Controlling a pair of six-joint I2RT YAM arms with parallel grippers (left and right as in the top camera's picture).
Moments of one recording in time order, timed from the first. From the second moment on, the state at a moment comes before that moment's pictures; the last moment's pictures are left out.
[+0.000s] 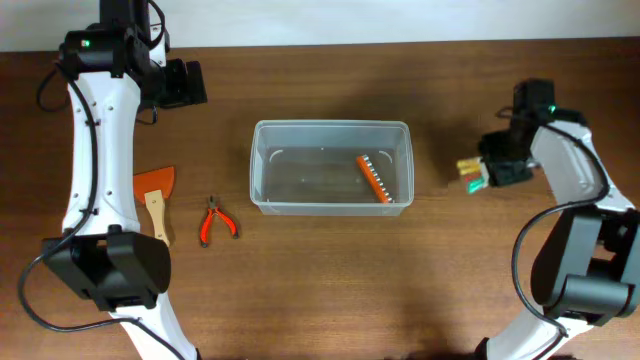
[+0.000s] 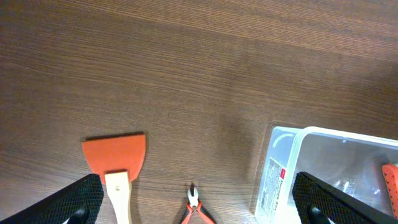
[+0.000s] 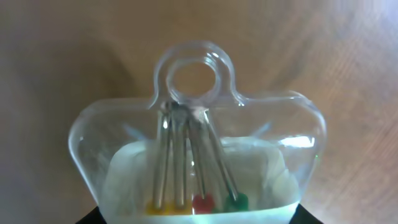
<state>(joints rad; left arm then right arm) 0.04 2.05 2.24 -1.35 0.01 -0.13 -0.20 1.91 1.48 -0.93 -0.04 1.13</state>
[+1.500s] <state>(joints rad) 0.04 2.05 2.24 -1.35 0.01 -0.13 0.40 1.92 1.78 -1.19 0.03 0.69</state>
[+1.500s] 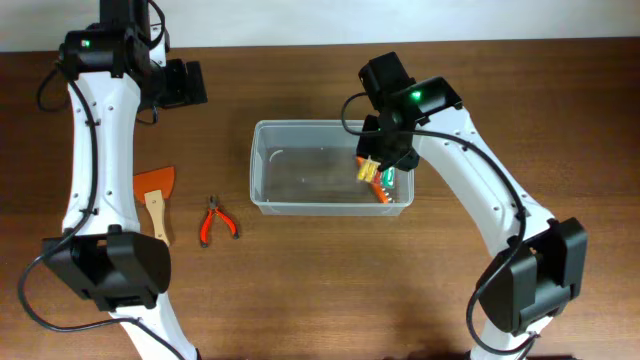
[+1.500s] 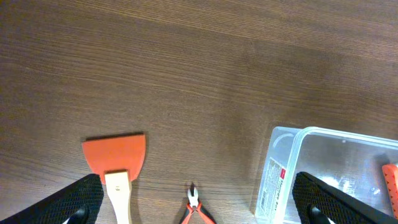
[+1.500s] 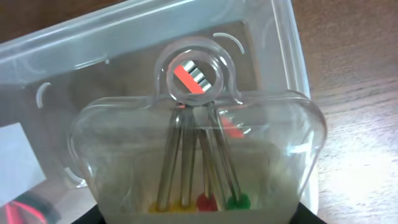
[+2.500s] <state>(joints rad) 0.04 2.05 2.24 -1.35 0.01 -0.13 0.40 2.04 1.63 -1.09 0.05 0.51</state>
